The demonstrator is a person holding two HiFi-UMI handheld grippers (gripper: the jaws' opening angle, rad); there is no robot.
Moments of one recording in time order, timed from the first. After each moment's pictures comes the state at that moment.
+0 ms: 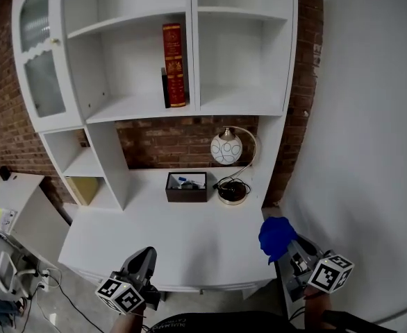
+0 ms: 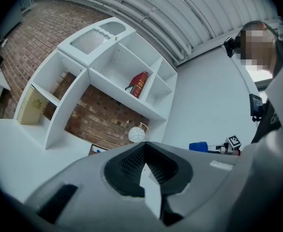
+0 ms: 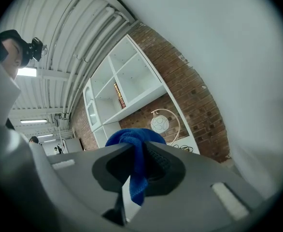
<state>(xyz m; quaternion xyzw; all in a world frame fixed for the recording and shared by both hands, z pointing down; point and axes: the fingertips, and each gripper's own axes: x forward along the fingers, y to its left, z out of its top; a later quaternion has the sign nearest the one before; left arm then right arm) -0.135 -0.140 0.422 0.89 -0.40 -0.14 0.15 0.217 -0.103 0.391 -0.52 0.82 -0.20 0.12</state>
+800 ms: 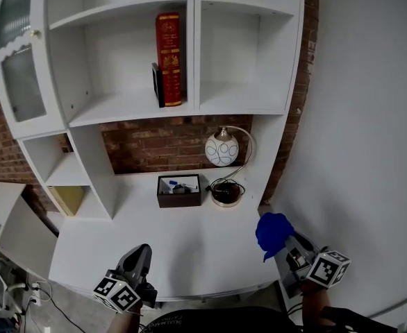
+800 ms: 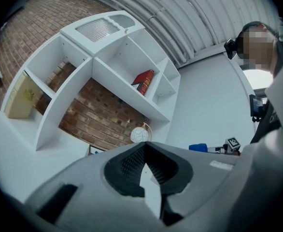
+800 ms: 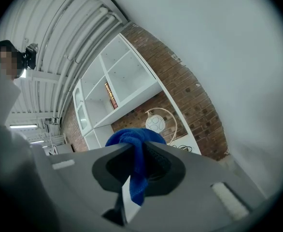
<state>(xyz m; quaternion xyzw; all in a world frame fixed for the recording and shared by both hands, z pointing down) -0.158 -0.213 0.436 0.91 -0.36 -0.15 0.16 0.197 -0.148 0.399 -0.56 0.79 -0.21 0.15</state>
